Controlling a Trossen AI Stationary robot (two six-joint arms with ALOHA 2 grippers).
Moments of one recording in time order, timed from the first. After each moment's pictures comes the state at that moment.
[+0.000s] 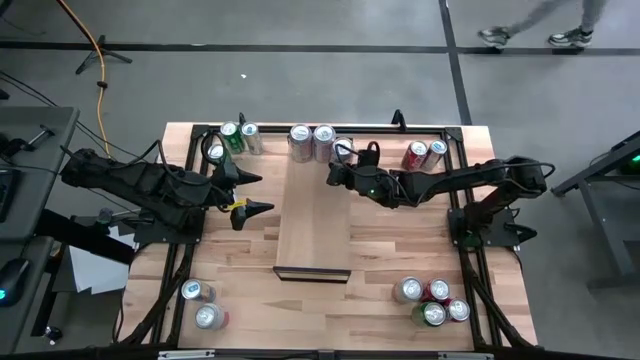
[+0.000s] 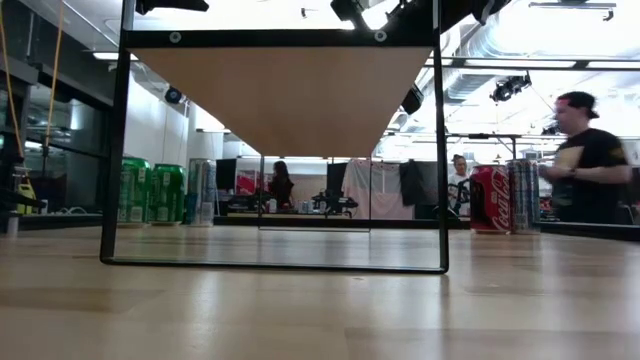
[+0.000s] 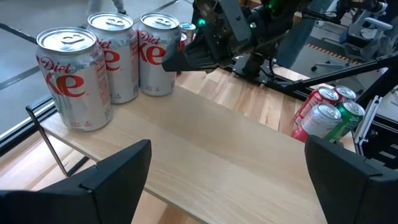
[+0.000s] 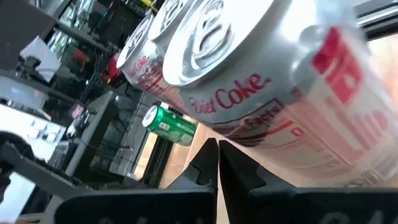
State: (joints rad) left arm -0.29 0.89 0.99 -0.57 -0.55 -0.48; right arm -0.02 1.55 1.04 0.09 0.63 1.17
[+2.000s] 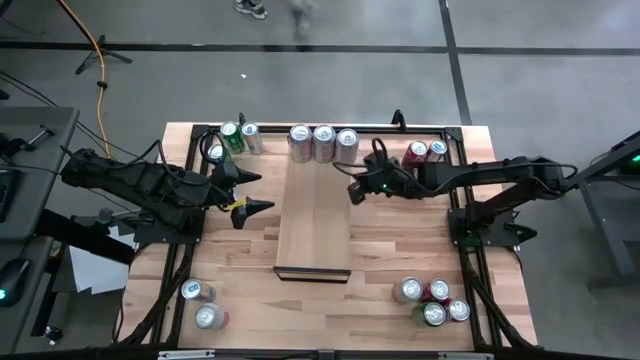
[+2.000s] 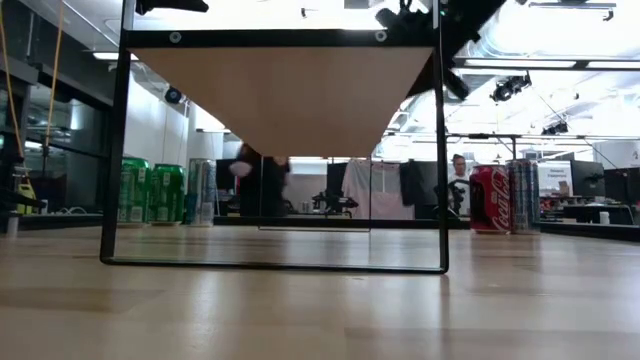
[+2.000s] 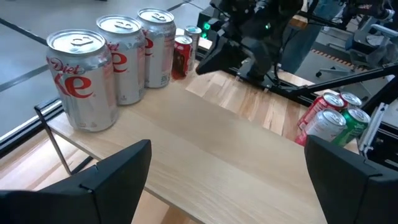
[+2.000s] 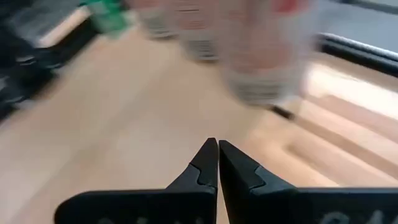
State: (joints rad) left arm -0.29 0.89 0.99 -0.57 -0.57 -0.50; right arm -0.05 1.37 1.04 -0.46 0.46 0.75
